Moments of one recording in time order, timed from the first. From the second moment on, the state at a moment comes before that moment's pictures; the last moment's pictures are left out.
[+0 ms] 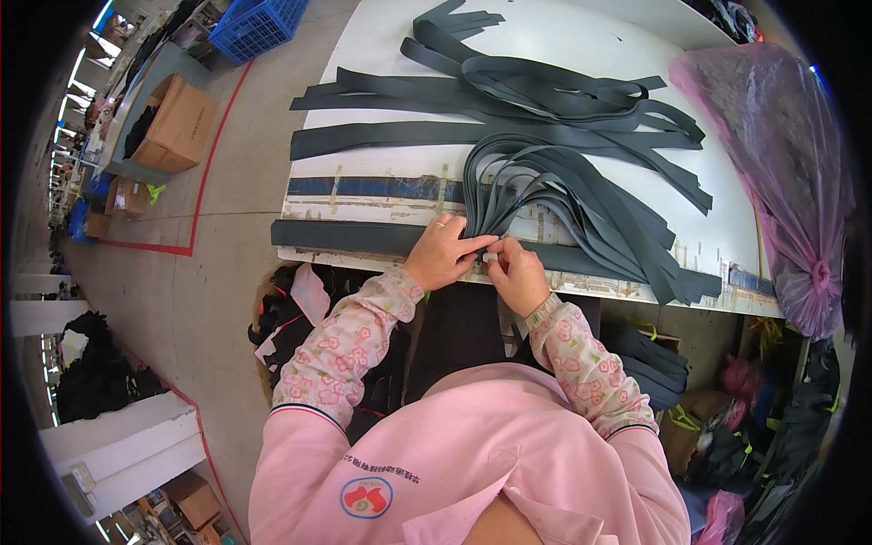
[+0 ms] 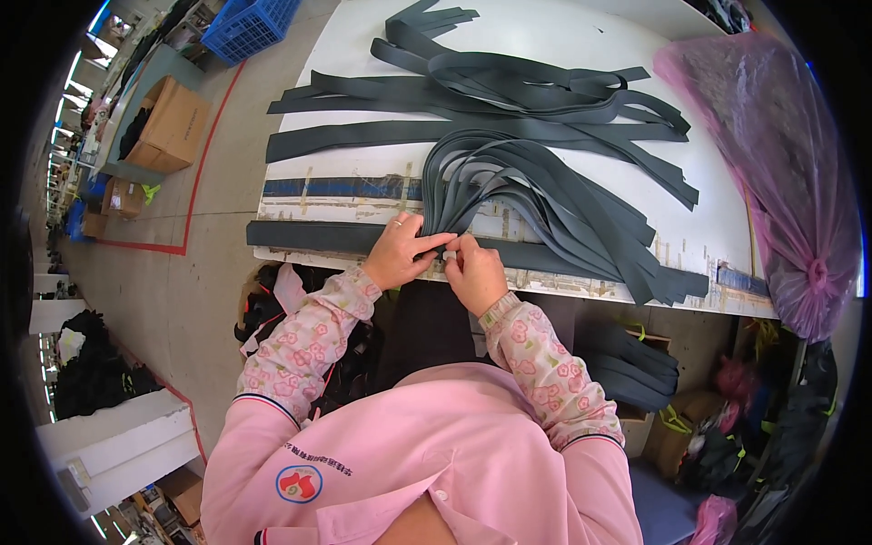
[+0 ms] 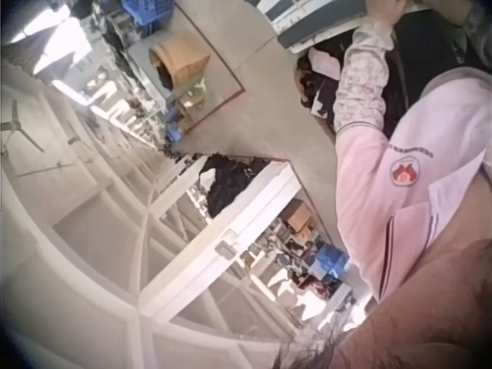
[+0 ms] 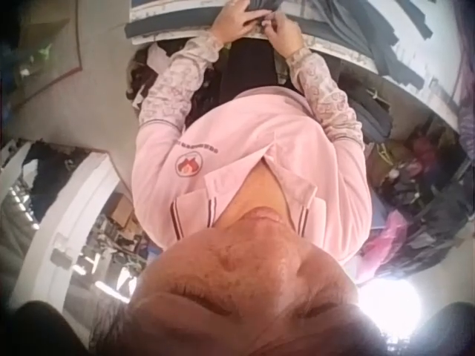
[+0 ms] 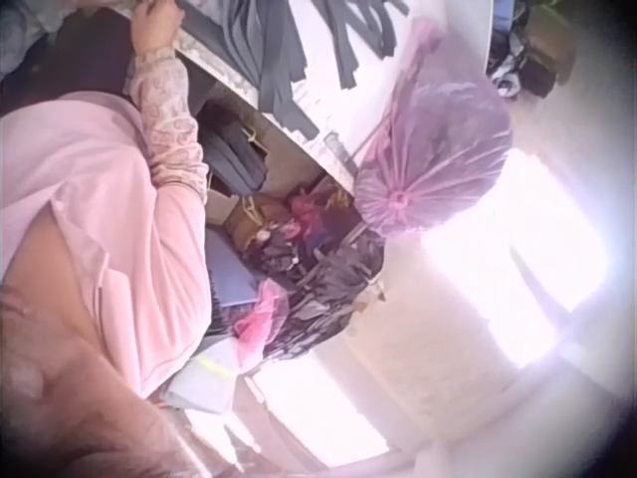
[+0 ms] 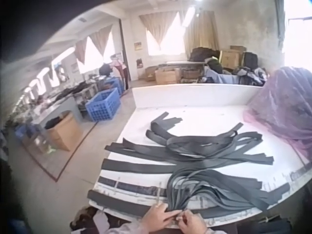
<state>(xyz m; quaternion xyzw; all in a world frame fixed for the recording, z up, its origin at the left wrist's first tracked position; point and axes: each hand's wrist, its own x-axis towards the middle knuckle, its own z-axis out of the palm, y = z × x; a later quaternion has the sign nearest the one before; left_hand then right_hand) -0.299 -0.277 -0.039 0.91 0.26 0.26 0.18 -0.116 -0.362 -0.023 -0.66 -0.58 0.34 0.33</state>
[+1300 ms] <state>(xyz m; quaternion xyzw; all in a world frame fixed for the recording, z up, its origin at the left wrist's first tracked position) -0.299 -0.284 -0.031 0.92 0.28 0.19 0.19 0.035 -0.432 -0.007 -0.73 -0.53 0.26 0.34</state>
